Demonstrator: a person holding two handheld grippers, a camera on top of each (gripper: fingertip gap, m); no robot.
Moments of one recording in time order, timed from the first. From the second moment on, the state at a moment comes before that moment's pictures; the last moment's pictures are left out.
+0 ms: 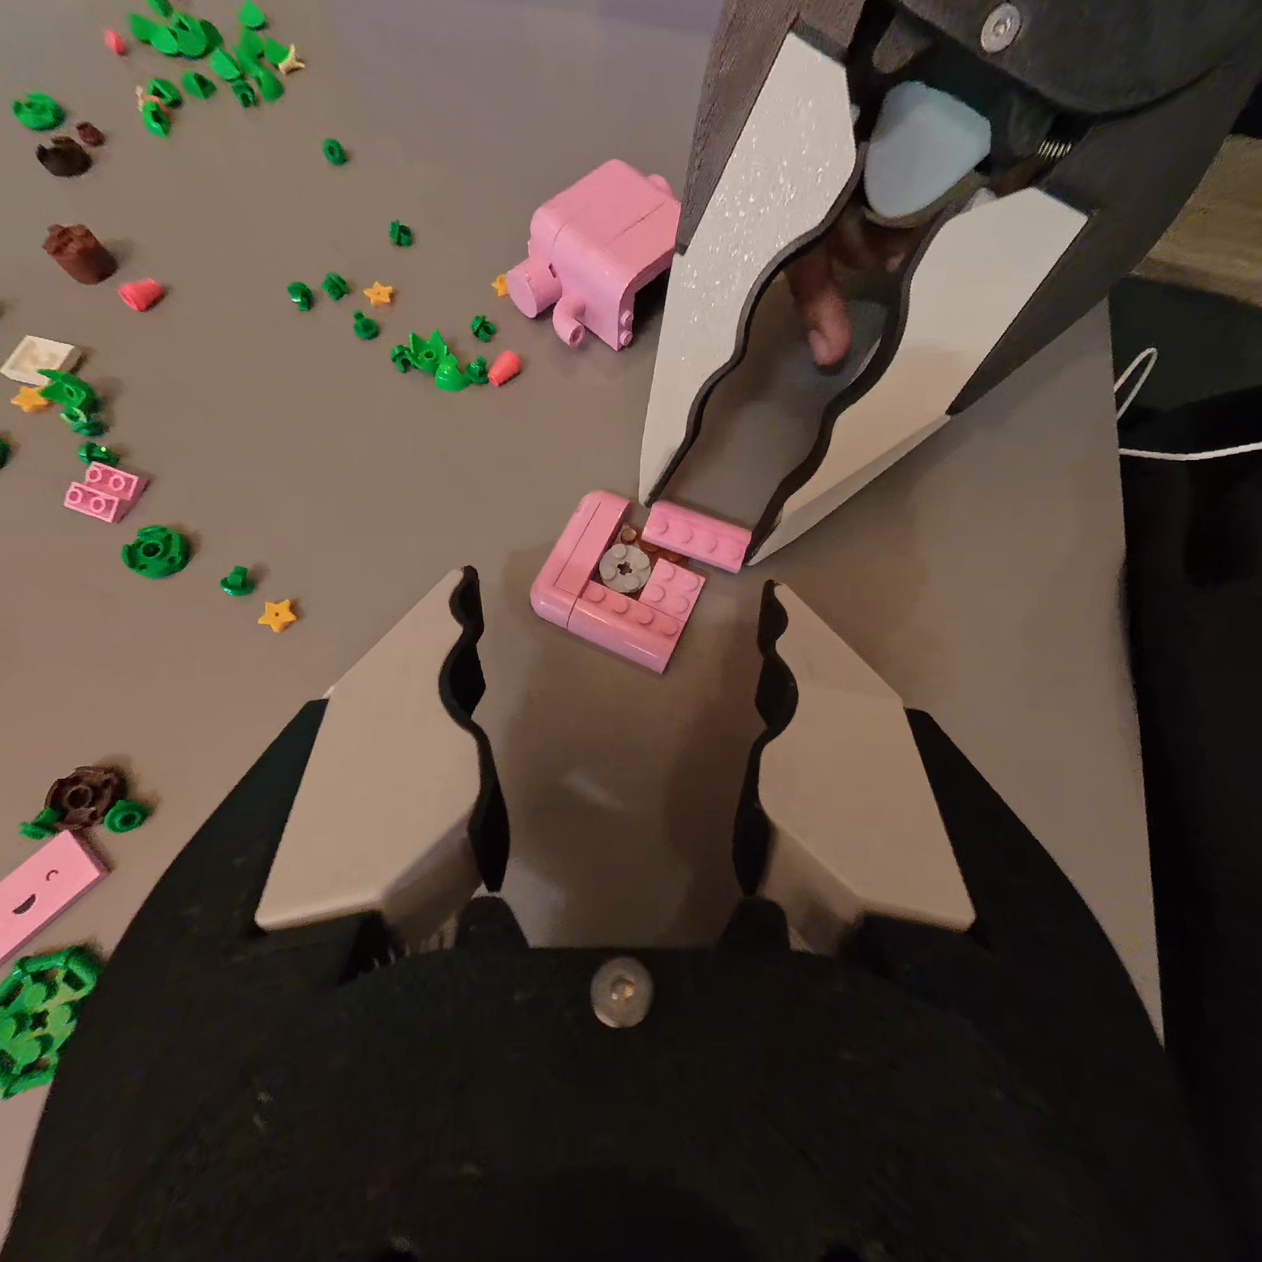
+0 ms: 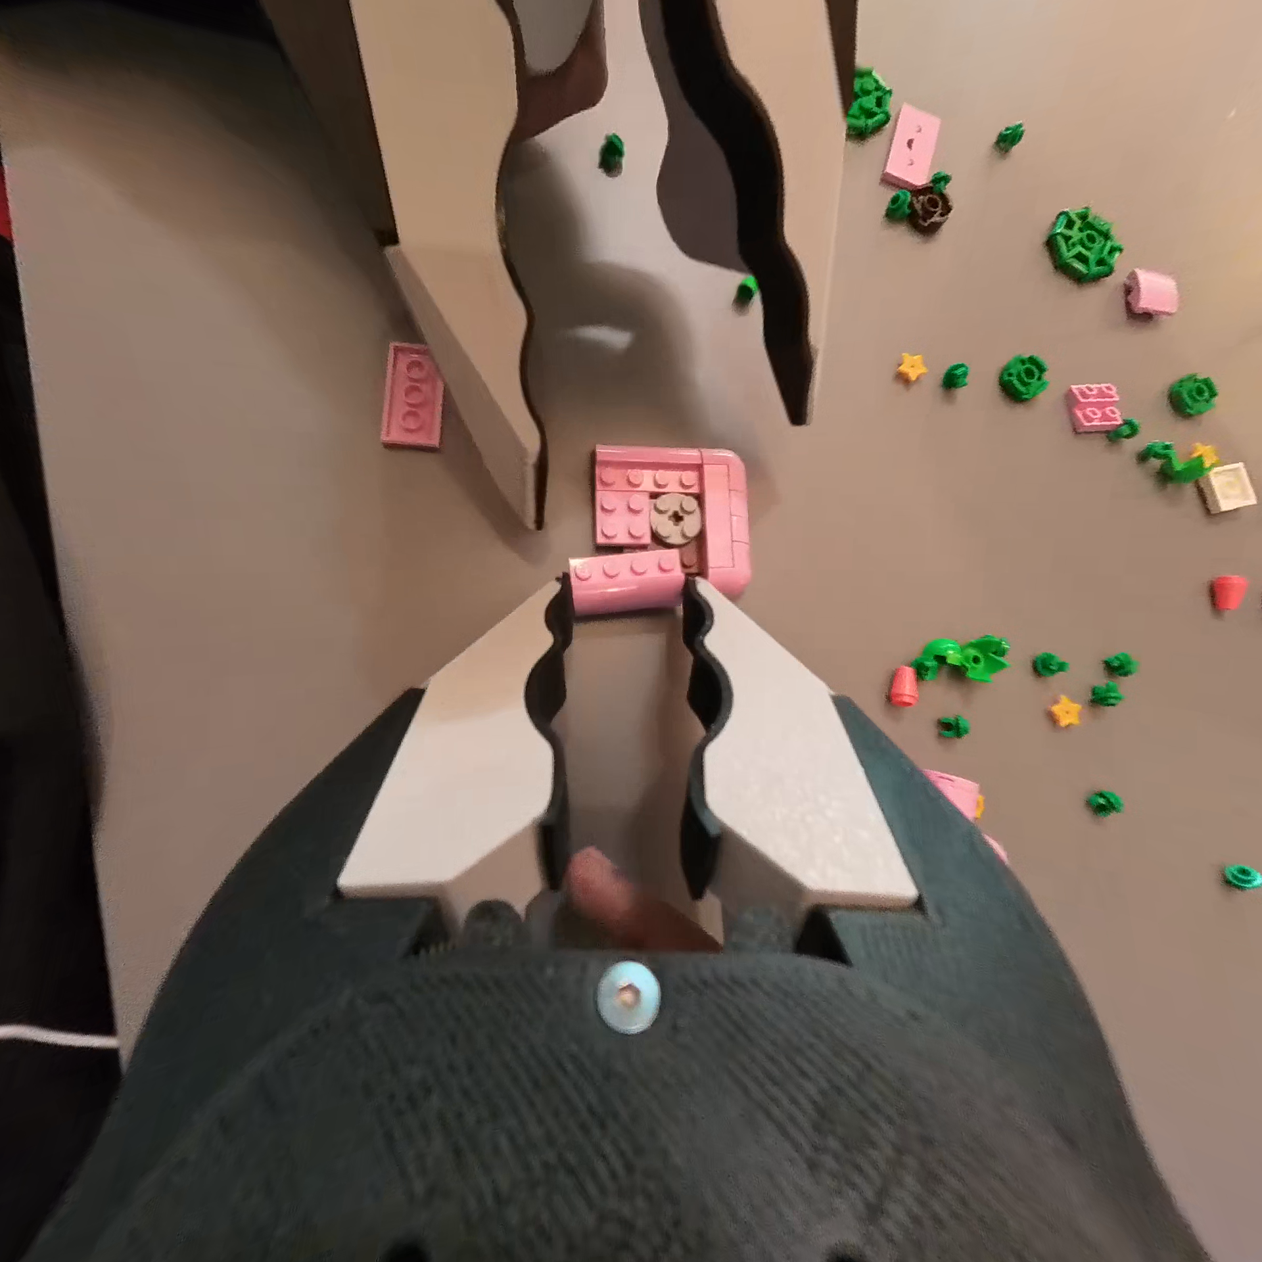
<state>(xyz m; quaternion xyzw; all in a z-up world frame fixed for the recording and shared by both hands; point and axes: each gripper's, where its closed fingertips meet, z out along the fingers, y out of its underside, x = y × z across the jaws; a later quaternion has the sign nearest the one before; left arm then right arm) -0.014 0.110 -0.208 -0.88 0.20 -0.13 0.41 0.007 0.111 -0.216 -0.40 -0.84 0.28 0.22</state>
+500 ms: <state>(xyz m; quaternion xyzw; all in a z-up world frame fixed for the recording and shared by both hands) -0.015 0.107 -0.213 -0.89 0.19 -0.13 0.39 0.009 0.120 -0.204 -0.44 -0.81 0.31 0.25</state>
